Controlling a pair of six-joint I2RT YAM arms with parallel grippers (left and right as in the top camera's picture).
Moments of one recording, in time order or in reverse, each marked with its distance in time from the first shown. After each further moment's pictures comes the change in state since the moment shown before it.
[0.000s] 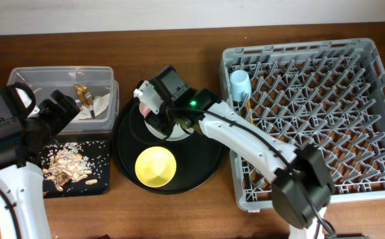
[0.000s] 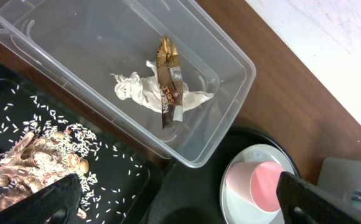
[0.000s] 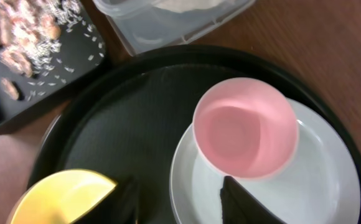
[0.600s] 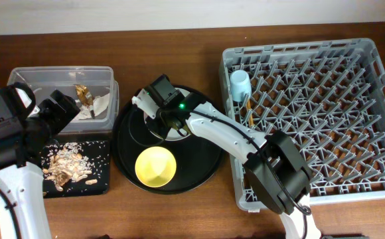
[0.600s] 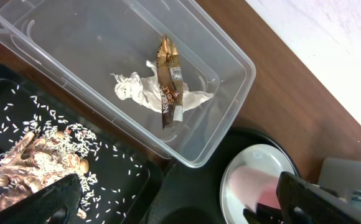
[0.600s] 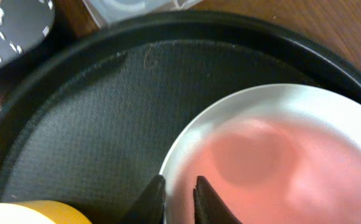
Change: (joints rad) left arm 0.000 0.000 0.000 0.000 0.000 0.000; right arm 0.000 0.150 0.000 0.087 0.003 -0.018
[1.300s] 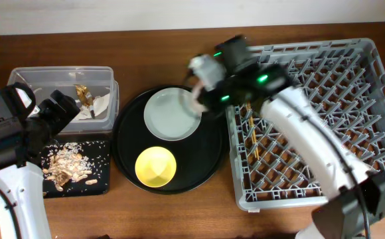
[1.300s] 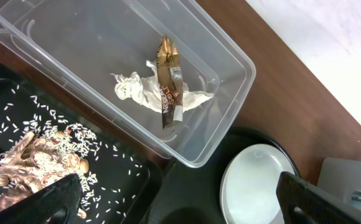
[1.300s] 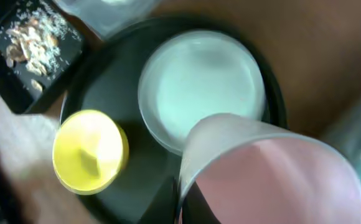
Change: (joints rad) left arm 0.000 0.000 0.000 0.000 0.000 0.000; right arm -0.304 -0.402 0.007 -0.444 -0.184 0.035
